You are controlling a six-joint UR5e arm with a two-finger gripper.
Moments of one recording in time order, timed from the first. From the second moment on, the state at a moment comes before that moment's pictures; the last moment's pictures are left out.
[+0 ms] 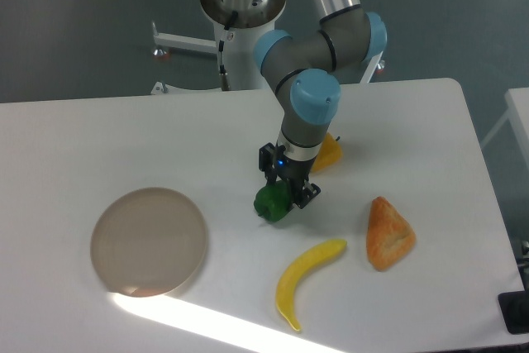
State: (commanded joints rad) arm 2.26 -1.98 -1.71 -0.94 1.38 1.25
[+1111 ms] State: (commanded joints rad) arm 2.35 -2.04 -1.51 -0.94 1.41 1.26
